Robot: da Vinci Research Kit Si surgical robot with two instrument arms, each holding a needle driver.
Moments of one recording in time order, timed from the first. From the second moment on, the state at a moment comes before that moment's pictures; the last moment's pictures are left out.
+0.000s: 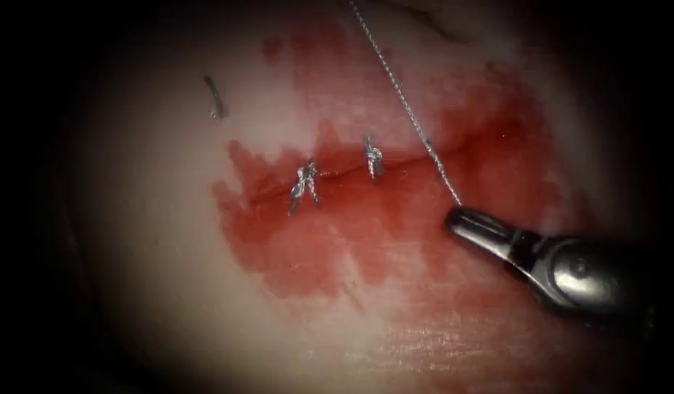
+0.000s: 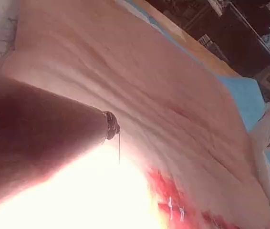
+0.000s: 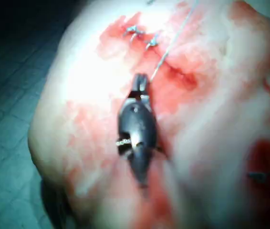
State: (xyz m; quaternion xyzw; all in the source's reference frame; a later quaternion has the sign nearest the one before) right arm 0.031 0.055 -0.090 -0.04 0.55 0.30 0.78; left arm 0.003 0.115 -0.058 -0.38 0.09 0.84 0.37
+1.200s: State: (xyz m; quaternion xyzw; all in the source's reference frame) right arm 0.043 0.065 -0.096 0.13 0.58 0.23 0.77; left arm -0.013 0.075 -0.078 -0.51 -0.07 0.82 0.25
